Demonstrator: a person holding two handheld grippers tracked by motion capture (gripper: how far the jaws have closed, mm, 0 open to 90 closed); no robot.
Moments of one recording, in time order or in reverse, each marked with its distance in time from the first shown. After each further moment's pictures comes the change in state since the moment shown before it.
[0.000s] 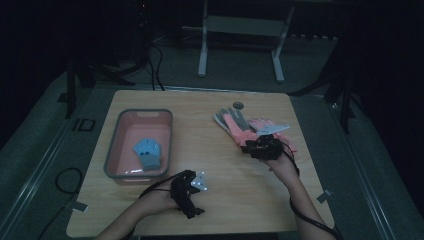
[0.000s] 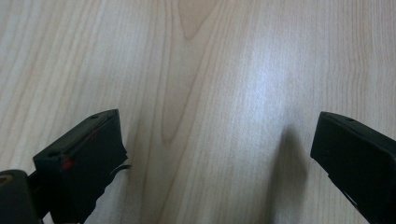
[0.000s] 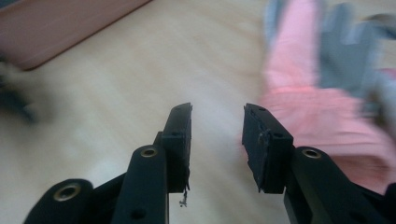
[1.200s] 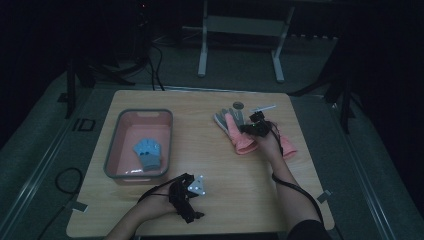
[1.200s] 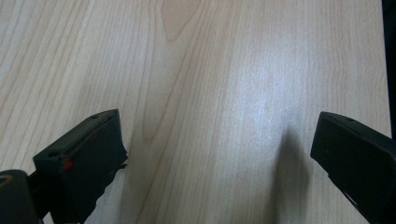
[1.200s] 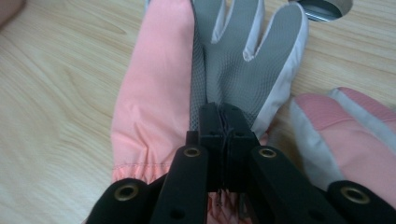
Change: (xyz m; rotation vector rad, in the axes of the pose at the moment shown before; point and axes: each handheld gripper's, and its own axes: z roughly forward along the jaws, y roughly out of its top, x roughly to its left) left arm -0.009 -0.007 -0.001 -0.047 0.003 0.013; right arm -0.072 0.030 0.080 0.092 -0.119 0.193
